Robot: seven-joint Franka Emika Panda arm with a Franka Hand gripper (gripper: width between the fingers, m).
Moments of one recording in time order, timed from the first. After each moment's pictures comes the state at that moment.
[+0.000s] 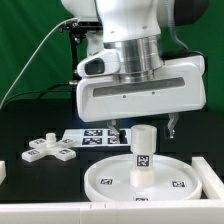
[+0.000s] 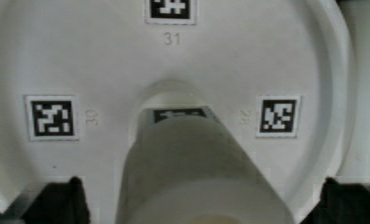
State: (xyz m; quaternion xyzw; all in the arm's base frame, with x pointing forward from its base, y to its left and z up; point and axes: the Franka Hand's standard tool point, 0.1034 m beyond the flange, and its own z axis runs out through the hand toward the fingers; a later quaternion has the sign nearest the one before) arm 0.562 0.043 0.082 -1.00 0.02 0.00 0.05
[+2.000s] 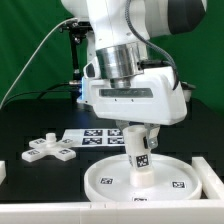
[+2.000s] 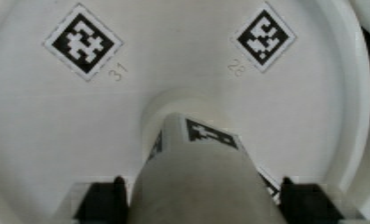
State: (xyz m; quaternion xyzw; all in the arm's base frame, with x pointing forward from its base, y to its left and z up) arm 0.560 0.034 0.072 -0.88 0.46 -0.01 0.10
